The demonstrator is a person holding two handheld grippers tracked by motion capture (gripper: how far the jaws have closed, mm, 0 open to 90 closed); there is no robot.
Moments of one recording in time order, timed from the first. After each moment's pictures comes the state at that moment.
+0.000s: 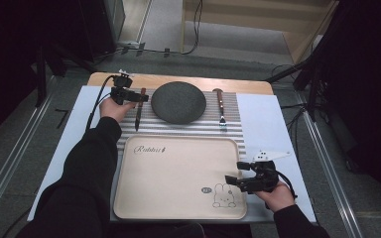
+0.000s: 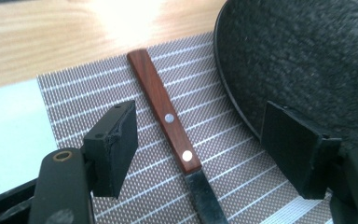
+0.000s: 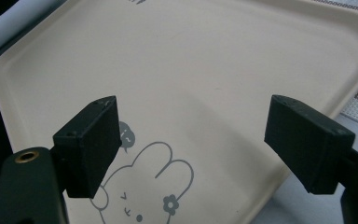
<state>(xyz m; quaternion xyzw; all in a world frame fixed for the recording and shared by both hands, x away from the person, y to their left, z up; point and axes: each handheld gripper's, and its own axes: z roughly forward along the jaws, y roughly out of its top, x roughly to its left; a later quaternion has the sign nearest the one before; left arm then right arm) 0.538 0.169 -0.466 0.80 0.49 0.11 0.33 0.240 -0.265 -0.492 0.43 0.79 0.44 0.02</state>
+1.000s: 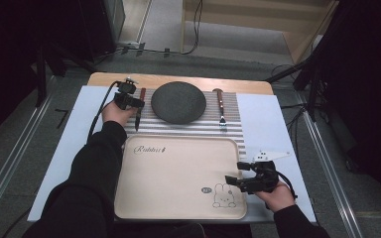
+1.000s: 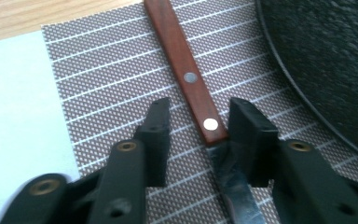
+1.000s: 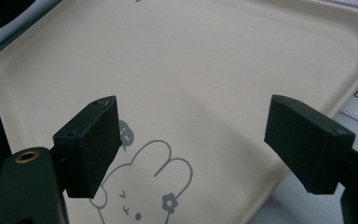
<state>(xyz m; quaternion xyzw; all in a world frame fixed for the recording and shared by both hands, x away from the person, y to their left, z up) 0.532 0.156 -0.484 0.81 0.51 0.14 0.26 0.240 -0.265 -0.492 0.43 0.79 0.44 0.03</state>
